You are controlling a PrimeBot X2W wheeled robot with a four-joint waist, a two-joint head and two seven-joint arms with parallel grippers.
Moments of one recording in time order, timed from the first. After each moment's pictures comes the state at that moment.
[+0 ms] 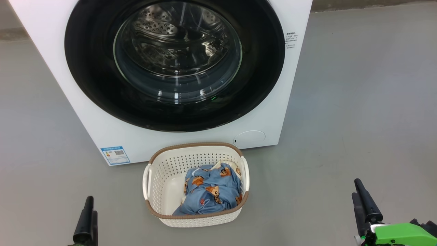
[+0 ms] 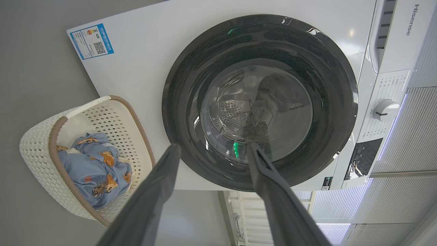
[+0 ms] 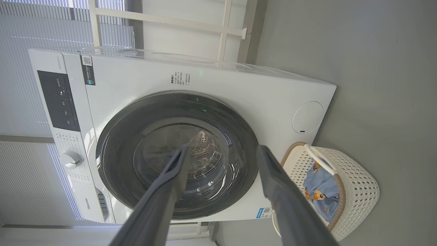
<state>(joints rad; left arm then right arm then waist) -0.03 0.03 0.03 0.28 -1.55 -0.13 0.06 -0.05 -0.05 -0.10 0.31 1.51 0.13 0.06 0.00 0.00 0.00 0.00</state>
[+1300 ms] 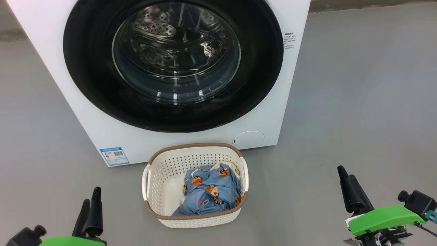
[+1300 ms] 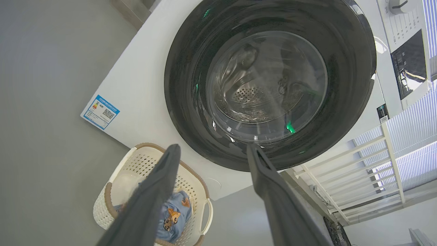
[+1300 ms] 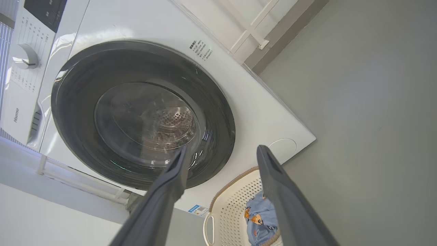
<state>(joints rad) -0.05 0.10 -0.05 0.27 -1.08 -0.13 -0.05 -0.10 -0.09 -0.02 0.30 0.99 0.13 -0.05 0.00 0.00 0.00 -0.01</state>
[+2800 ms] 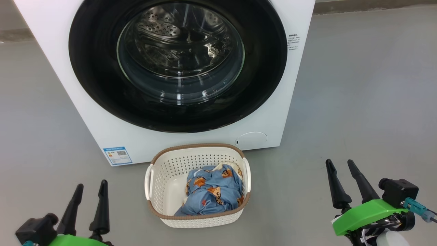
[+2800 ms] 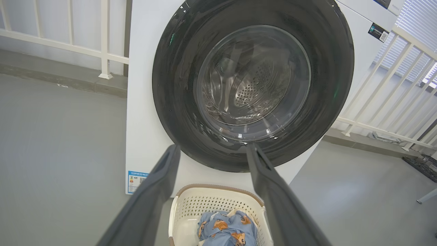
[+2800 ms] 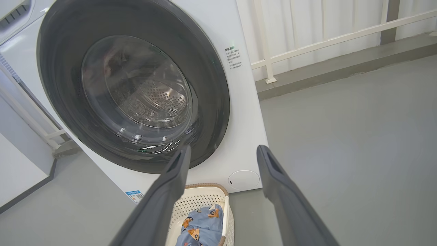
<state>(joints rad) -0.04 0.15 -0.08 0.20 -0.54 -0.13 -0.18 -0.15 -0.08 -0.02 0.31 0.42 0.13 -0.18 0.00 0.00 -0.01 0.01</state>
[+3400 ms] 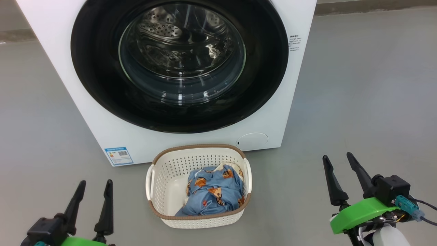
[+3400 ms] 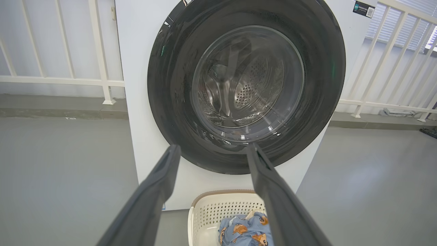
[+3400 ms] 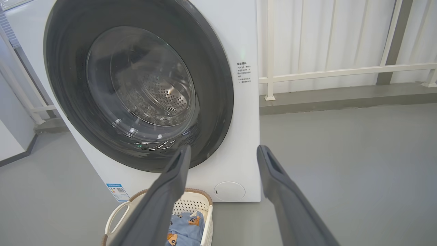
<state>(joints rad) -0.04 0.15 -0.09 0.20 -0.35 -0.13 -0.24 -0.17 -0.08 -0.03 0.31 0.21 0.13 -0.24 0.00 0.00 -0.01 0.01</state>
